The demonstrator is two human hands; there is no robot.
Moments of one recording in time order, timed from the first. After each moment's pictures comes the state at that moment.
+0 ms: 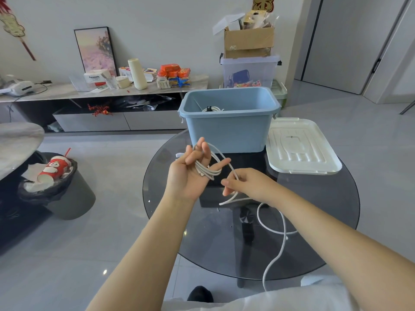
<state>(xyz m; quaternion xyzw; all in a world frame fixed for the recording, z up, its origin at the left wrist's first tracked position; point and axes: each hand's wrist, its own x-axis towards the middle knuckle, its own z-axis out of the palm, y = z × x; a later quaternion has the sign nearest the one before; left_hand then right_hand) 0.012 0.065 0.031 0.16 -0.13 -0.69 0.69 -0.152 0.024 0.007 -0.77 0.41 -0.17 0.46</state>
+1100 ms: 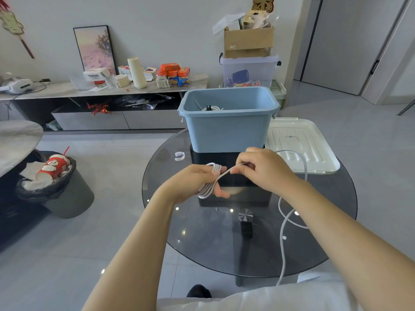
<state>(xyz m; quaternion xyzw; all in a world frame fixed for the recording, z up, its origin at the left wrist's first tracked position) 0.028 0.072 0.026 0.55 -0.57 -0.53 0.30 -0.170 0.014 0.029 -0.88 0.38 -0.26 0.10</state>
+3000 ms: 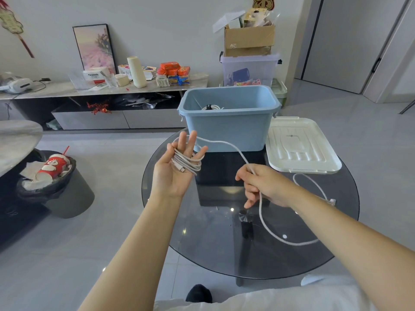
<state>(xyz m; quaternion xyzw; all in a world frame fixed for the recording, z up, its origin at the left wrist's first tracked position) 0.035 0.061 0.028 0.14 -0.14 -0.63 0.75 -0.173 0.024 0.012 -0.66 0.41 -0.21 0.59</state>
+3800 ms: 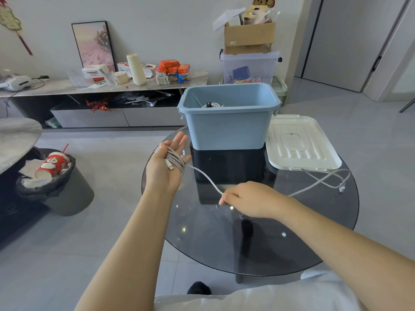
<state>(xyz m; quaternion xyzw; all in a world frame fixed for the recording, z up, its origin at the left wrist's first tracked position) 0.053 0.055 0.021 0.33 -0.18 -0.53 0.76 -0.150 0.061 0.025 -0.86 0.43 0.02 0.27</state>
